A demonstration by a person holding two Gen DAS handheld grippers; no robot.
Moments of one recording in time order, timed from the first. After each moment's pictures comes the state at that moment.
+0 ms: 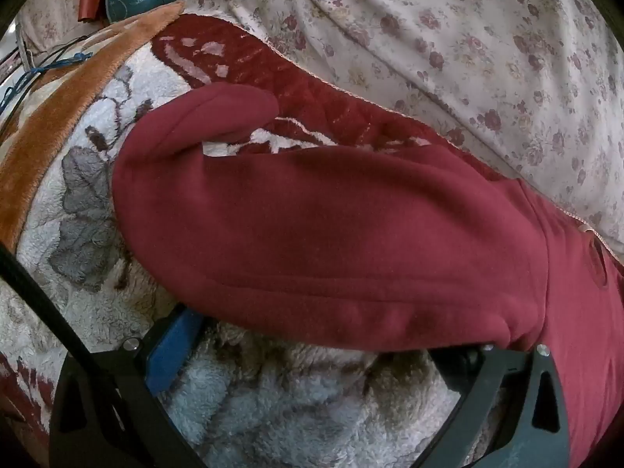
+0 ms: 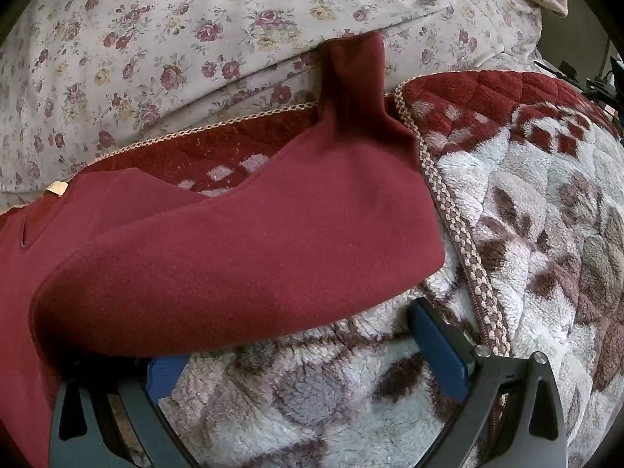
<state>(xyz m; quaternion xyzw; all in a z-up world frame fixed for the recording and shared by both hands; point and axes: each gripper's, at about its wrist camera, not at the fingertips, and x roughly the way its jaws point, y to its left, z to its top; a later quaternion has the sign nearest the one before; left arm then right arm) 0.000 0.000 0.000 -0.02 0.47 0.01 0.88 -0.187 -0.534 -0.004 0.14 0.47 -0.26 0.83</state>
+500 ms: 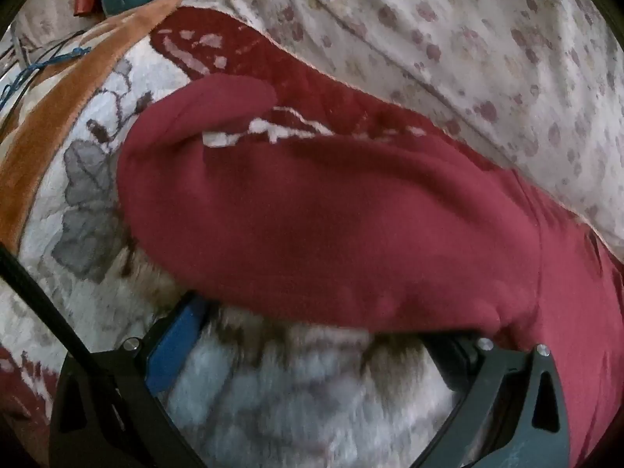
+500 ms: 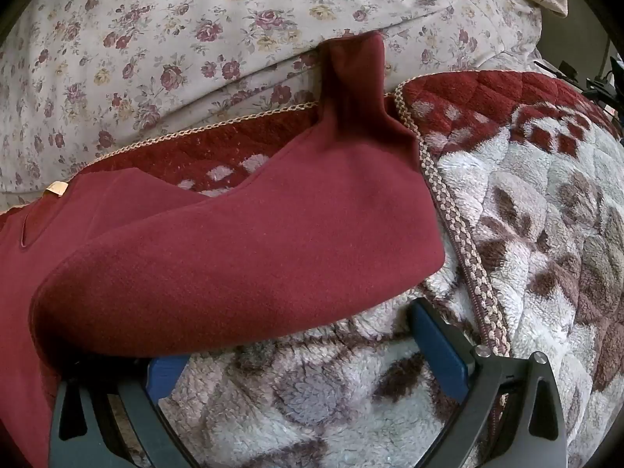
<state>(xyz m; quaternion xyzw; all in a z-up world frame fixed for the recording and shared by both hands) -0.006 0.001 0.006 -0.02 0.50 0.00 0.87 -0.187 -0.534 -0.004 0.14 0.47 -0.26 0.83</state>
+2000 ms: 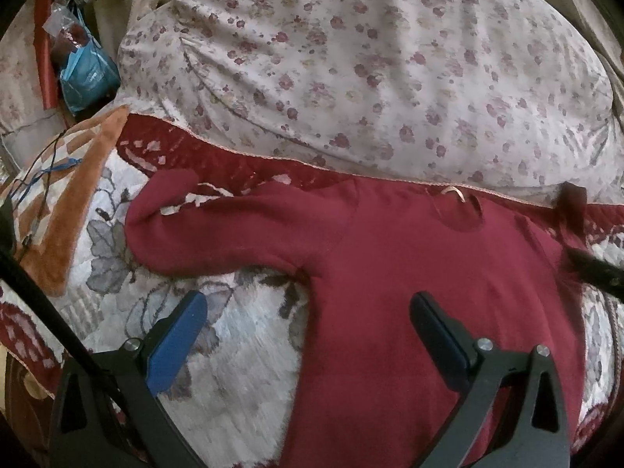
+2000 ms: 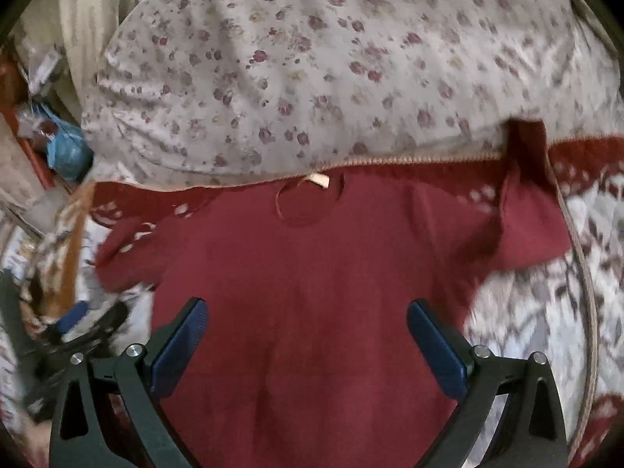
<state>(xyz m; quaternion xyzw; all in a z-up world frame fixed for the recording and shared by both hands) -0.113 -0.080 0.103 0.05 0.41 -0.10 0.90 -0.174 -0.329 0.122 0.17 0.44 -0.08 0.88</state>
